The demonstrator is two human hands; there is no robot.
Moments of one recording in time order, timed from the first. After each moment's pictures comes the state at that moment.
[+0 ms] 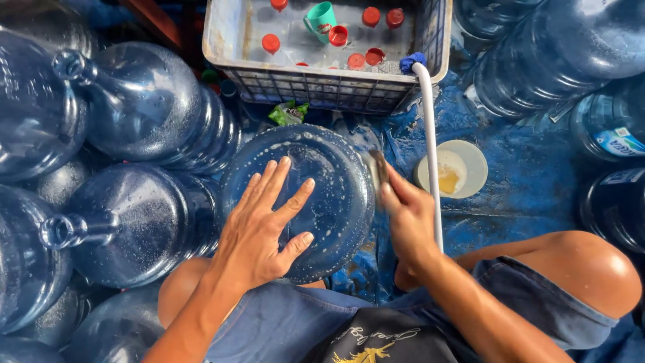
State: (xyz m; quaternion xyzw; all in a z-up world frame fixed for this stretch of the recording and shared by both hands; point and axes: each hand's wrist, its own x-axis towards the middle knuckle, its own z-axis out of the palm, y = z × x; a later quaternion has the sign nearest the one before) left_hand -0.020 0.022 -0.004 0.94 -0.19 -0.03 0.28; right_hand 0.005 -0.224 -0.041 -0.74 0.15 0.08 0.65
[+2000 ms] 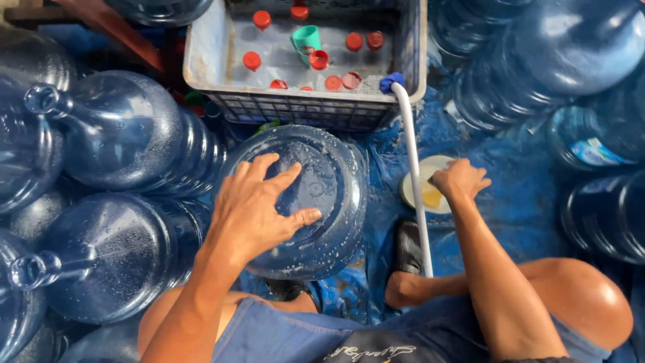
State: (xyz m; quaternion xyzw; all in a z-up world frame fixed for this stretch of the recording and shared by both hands) left_hand 0.056 -0.003 0.016 0.97 -0.07 -0.15 0.18; right_hand 0.125 -0.399 -0.237 -0.94 0.31 0.12 0.09
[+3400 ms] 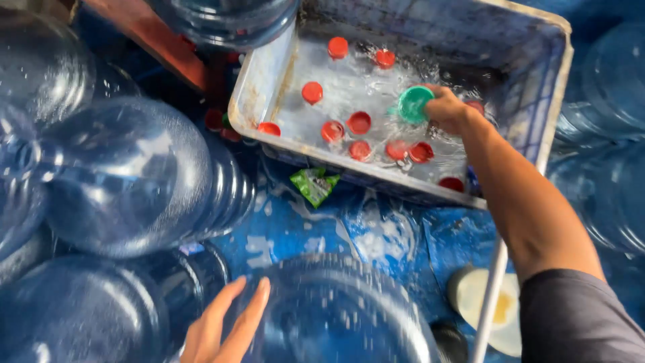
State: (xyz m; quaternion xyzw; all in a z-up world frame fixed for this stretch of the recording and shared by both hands) left_hand -0.006 0.061 -0.103 0.96 0.14 -0.06 0.24; right_hand 0.502 -0.241 -0.323 -0.78 0.03 0.33 0.53
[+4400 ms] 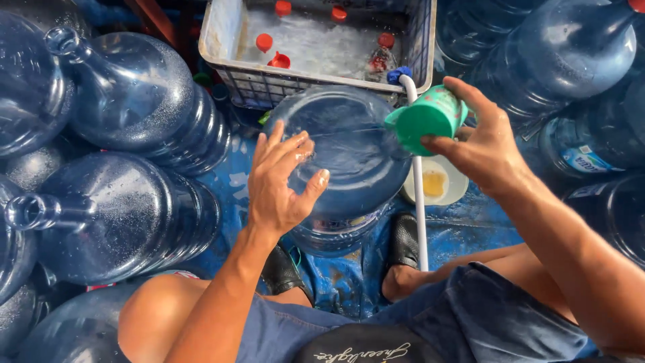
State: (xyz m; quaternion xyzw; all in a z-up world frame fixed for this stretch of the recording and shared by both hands) left_hand 0.017 -0.025 -0.047 0.87 -0.11 0.21 0.44; right_hand 0.088 -0.302 0.037 -0.88 -0.07 0.07 0.47
